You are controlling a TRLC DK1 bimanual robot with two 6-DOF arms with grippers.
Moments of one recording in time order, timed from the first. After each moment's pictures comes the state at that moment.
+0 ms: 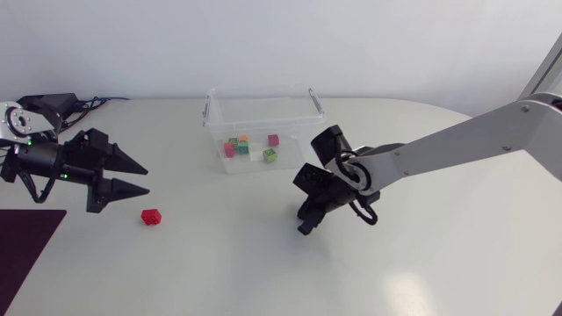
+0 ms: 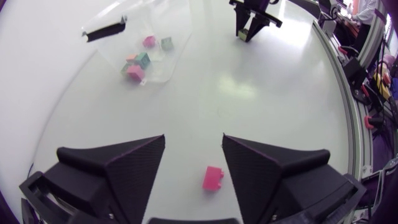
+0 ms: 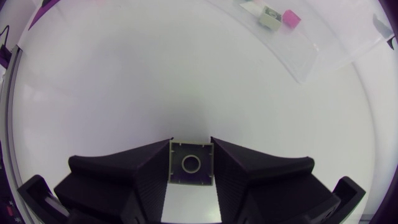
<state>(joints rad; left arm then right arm) 0.32 1.74 1.09 -0.75 0.75 1.52 0.51 1.95 1.02 -0.18 -0.15 -0.45</state>
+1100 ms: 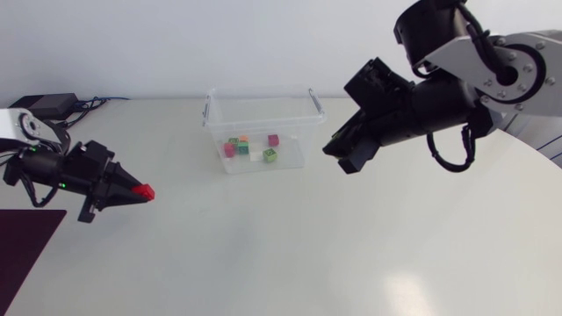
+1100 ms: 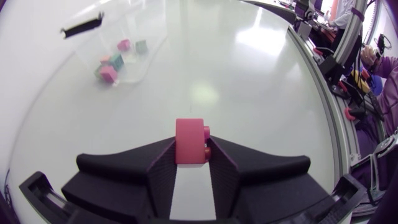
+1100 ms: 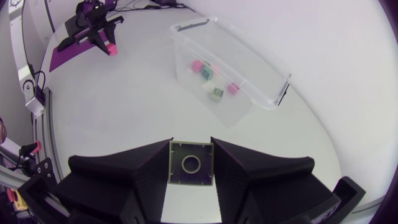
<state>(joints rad) 0.36 1.87 1.18 -1.00 0.84 1.75 0.45 1.42 1.18 -0.58 -0.23 -0.43</state>
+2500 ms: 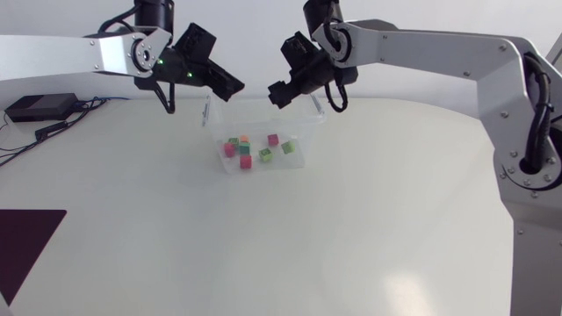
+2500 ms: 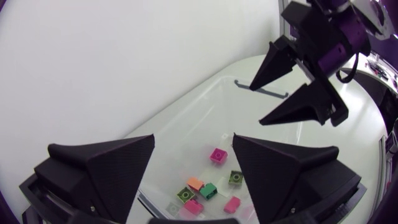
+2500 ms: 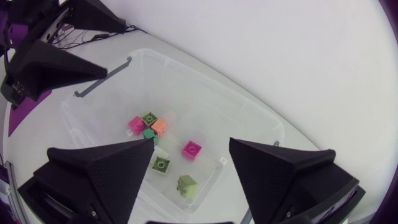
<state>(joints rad) -0.21 1.99 1.67 -0.19 0.38 0.44 0.43 2.21 2.01 -0.48 -0.14 -0.27</state>
